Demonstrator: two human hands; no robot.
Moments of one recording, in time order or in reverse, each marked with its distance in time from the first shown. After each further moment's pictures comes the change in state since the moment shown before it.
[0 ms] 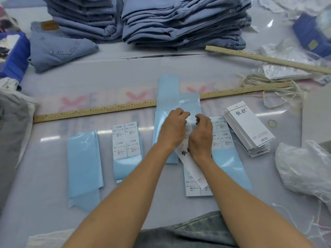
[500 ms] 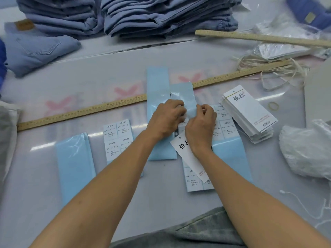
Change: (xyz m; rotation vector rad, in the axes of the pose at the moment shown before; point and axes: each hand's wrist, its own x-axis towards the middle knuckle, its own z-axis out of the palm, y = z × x) left_hand 0.023 -0.027 -0.002 0.201 -0.097 0.364; right_hand 0.004 0.009 0.008 -0.240 0.078 0.031
